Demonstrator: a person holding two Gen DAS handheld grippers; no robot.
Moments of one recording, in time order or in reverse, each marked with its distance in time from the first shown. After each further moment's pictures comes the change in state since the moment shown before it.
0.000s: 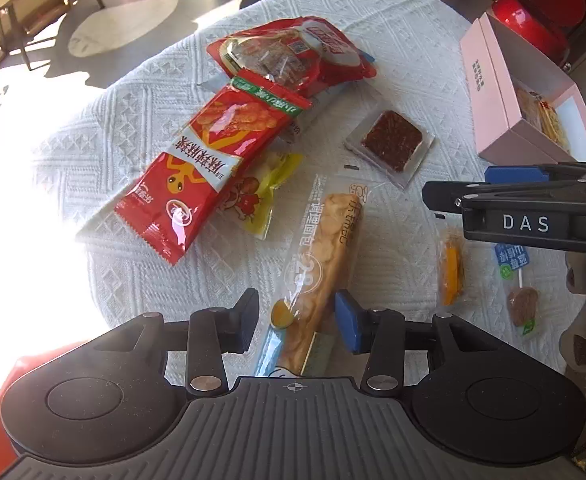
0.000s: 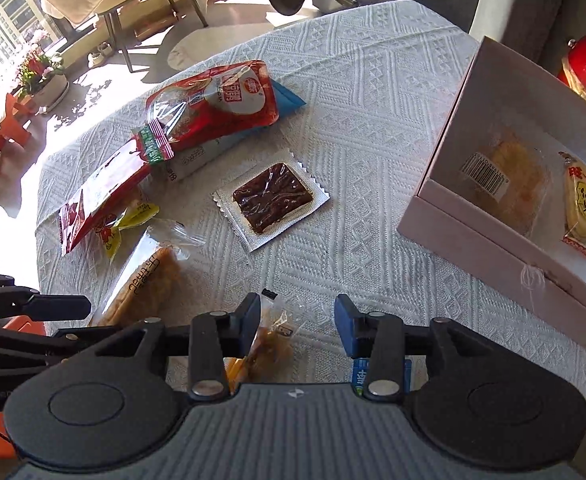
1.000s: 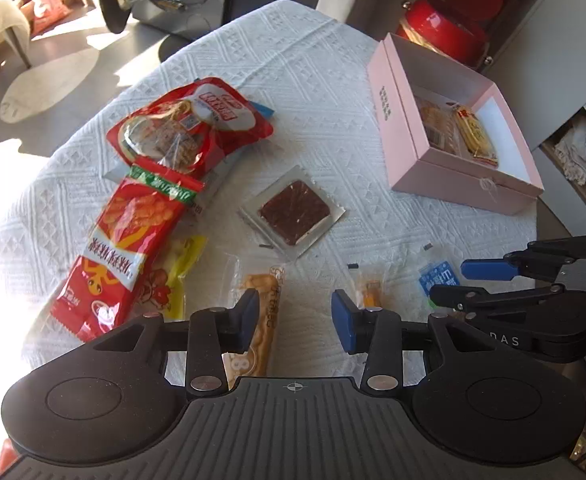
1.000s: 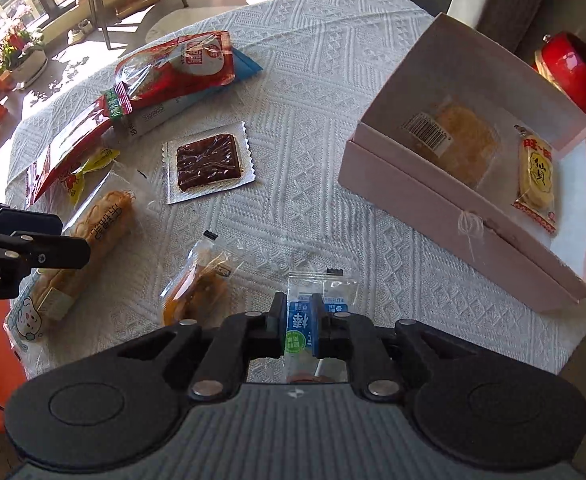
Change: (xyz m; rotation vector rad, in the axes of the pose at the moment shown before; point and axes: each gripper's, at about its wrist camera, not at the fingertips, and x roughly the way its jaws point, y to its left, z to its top) left arm -0.007 -0.041 0.030 0.255 -0.111 -0.164; right arm -0.018 -0.034 -0.044 0.019 0.086 -0.101
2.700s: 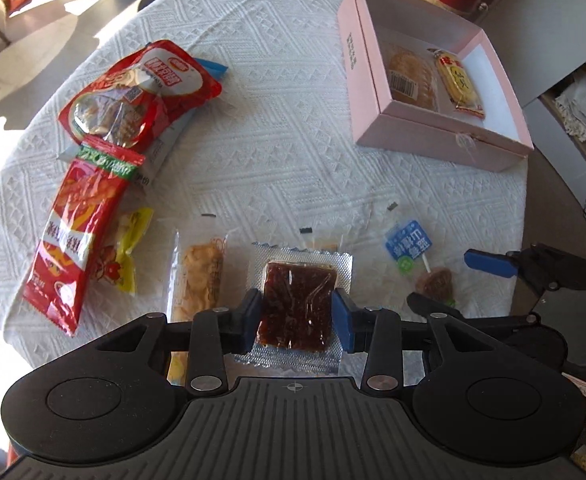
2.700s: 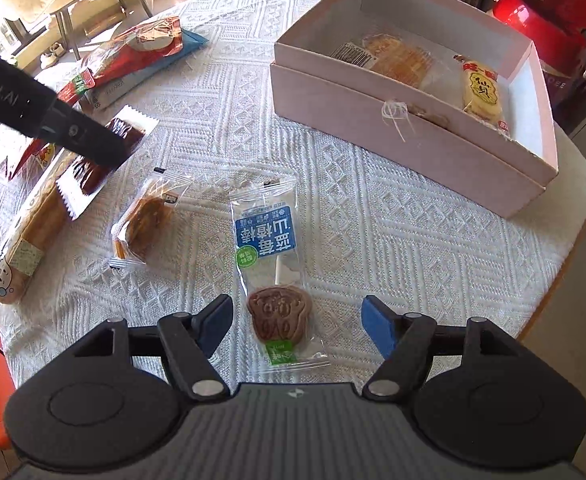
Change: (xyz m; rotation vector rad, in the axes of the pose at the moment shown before) left arm 0.011 -0.028 -0.015 -0.053 0.212 0.015; right arm -0.001 -0.022 -0.055 0.056 -0.037 -0.026
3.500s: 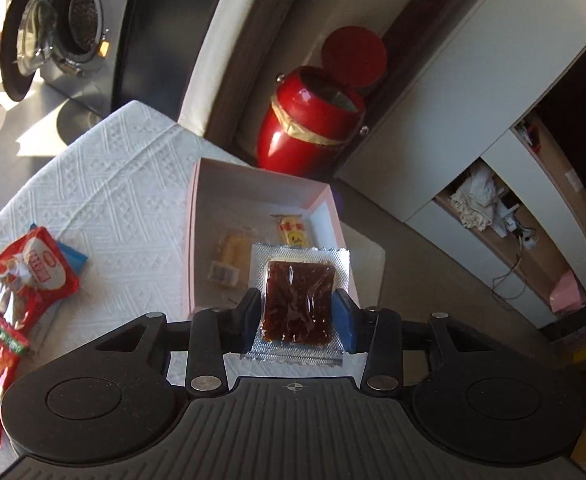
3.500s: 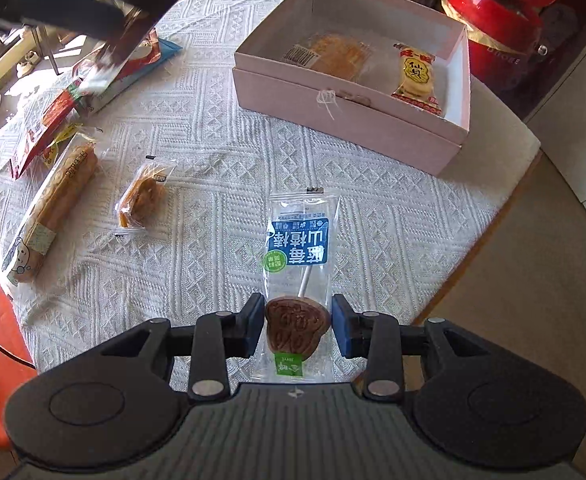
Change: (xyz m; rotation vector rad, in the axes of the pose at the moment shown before) left arm -0.081 -0.100 0.101 0.069 -0.383 -0.268; right arm -0.064 -0.021 -0.019 0.089 0.040 -0.066
